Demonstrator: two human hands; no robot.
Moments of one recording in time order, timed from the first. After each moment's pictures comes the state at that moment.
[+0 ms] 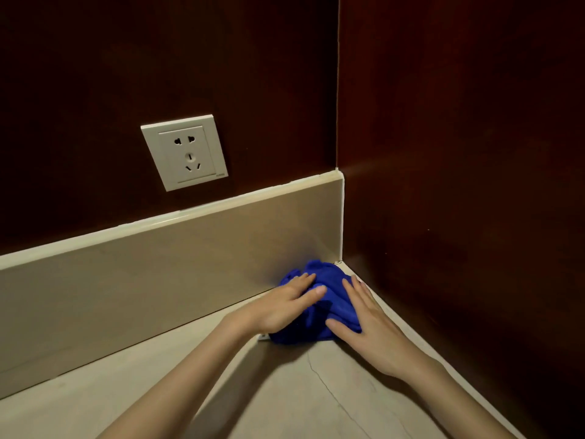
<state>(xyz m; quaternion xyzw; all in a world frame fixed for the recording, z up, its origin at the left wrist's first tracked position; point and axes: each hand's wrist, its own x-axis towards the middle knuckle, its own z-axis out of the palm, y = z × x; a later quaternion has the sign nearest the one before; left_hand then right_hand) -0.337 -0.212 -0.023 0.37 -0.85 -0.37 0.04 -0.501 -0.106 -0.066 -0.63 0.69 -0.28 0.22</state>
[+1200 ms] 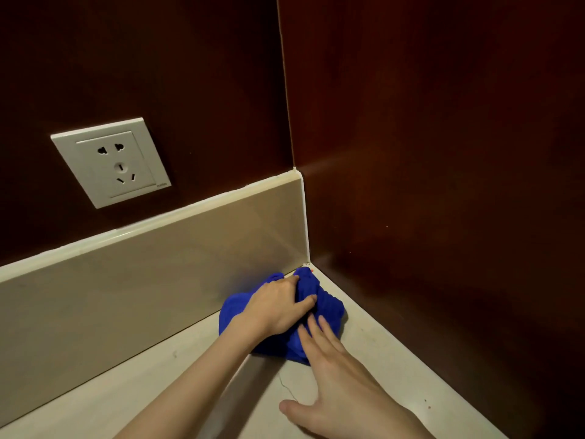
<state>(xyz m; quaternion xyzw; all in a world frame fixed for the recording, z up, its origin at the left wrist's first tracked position) -0.401 -0.224 -0.045 0.40 -0.91 -0.10 0.04 -0.465 -0.071 -0.060 -0.67 0.68 -0.20 0.22</state>
